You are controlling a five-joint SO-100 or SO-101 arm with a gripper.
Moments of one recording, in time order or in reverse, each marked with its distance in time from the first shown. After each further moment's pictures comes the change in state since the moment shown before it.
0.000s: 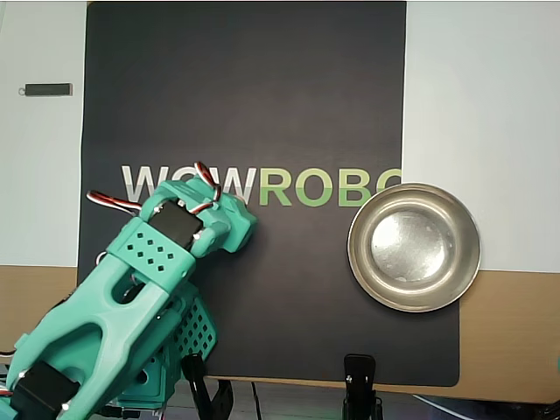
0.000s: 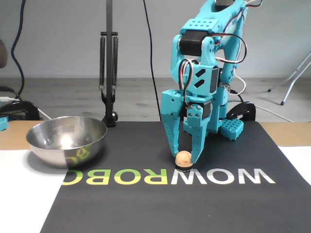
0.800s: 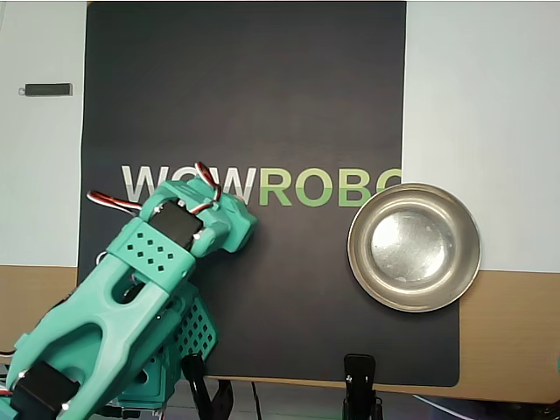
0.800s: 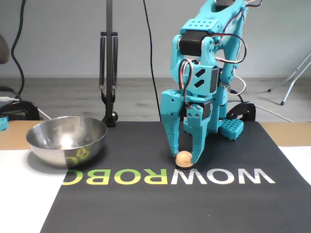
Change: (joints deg) arm -0.4 0.0 0.0 0.0 0.0
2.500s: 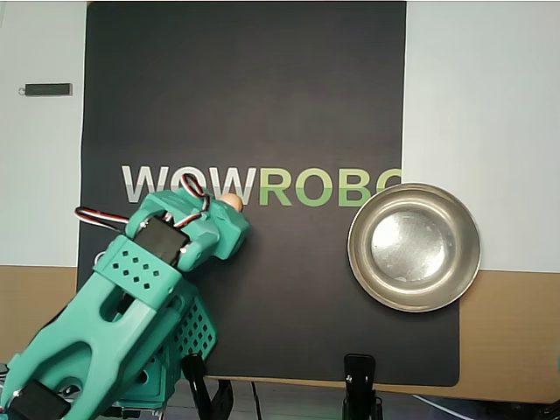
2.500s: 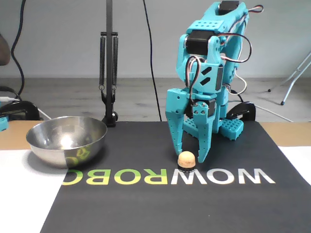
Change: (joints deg) arm -1.0 9.1 5.3 0.3 0.0
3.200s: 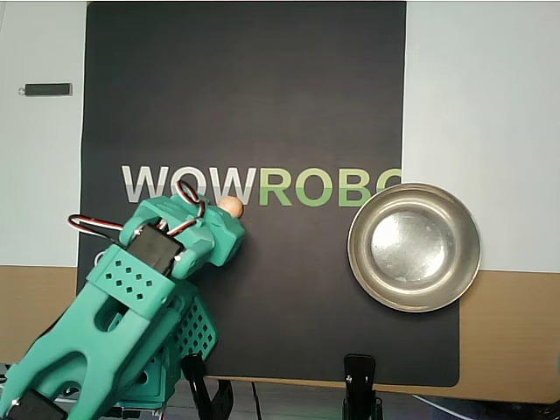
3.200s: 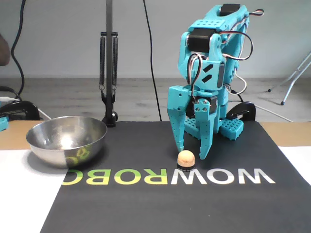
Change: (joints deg) arm -0.1 5.4 1.7 3.9 0.0
